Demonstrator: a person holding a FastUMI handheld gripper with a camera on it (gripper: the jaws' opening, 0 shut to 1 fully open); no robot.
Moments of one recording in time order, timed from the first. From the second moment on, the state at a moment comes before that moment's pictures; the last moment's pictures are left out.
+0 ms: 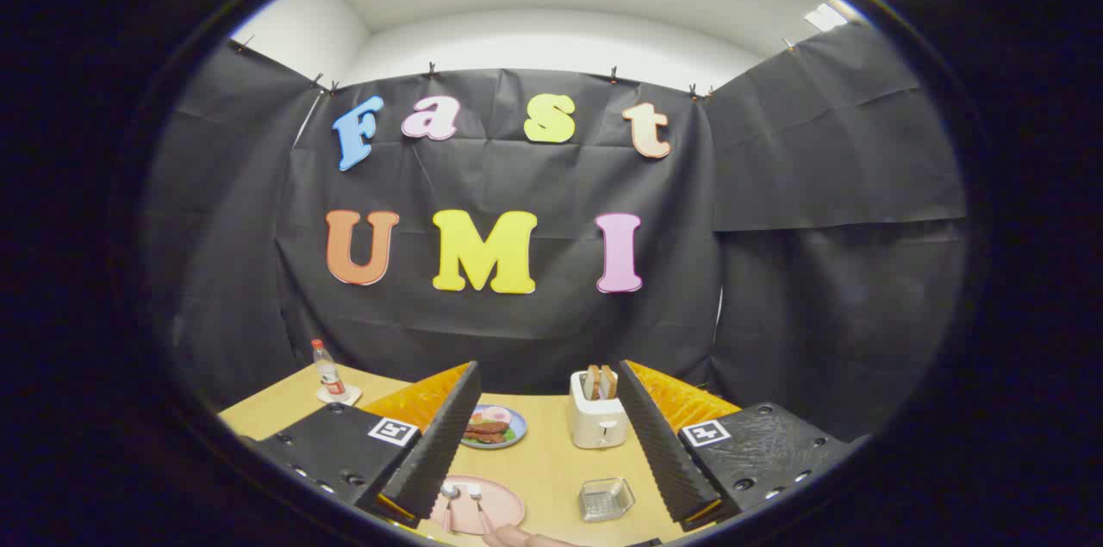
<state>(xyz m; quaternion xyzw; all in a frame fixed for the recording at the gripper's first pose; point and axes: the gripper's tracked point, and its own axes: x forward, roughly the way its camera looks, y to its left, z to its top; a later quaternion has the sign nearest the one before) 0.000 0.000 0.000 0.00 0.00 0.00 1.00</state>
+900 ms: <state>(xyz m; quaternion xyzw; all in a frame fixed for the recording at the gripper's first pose) 0.009 0.030 -0.031 -0.02 0.04 0.02 1.00</state>
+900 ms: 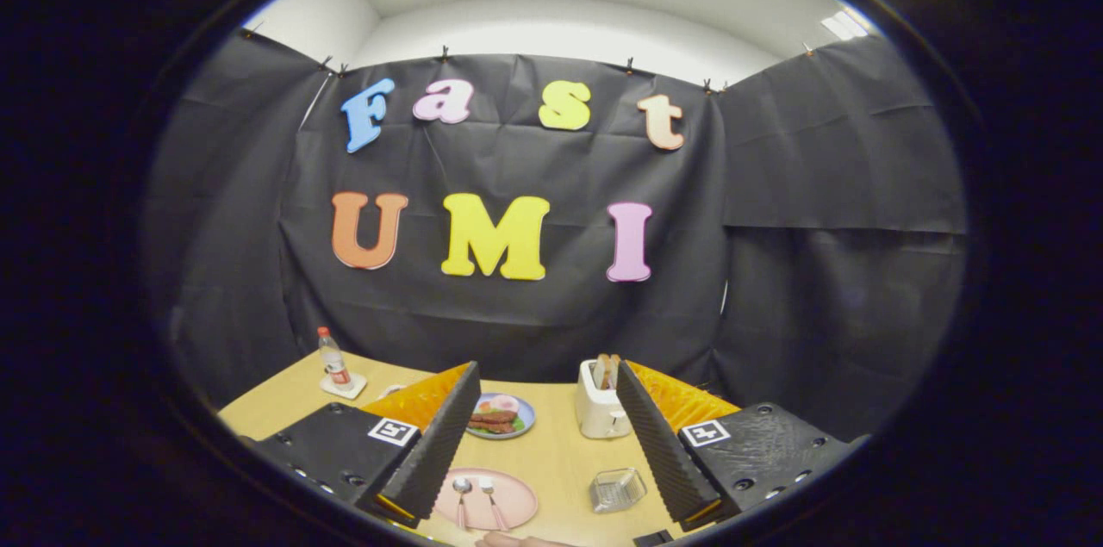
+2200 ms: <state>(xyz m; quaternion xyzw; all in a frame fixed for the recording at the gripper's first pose) 0.071 0.089 -0.410 -0.06 0.40 0.11 0.91</state>
